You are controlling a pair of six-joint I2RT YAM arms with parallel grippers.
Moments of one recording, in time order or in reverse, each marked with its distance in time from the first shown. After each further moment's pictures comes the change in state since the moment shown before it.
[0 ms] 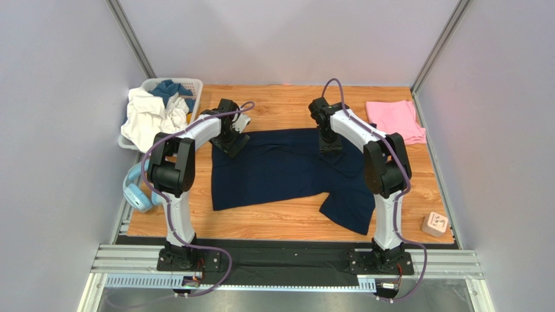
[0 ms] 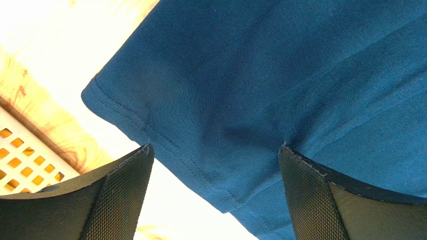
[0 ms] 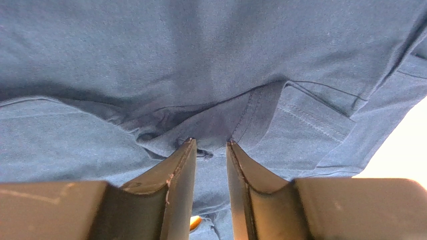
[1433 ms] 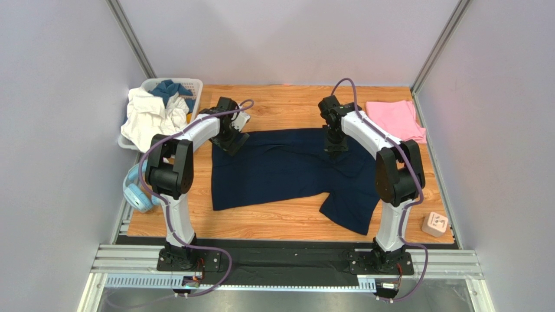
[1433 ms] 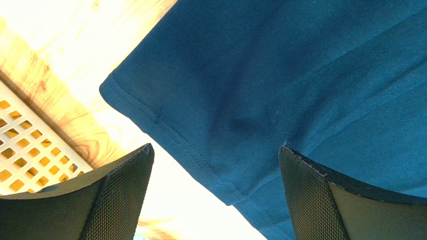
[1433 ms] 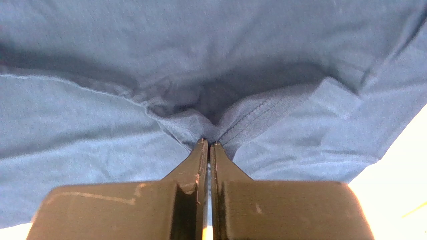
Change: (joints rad) left arm 0.000 -0.029 0.000 0.000 -0.009 0.003; right arm -0.041 -0.115 -0.086 0.017 -0.124 0.009
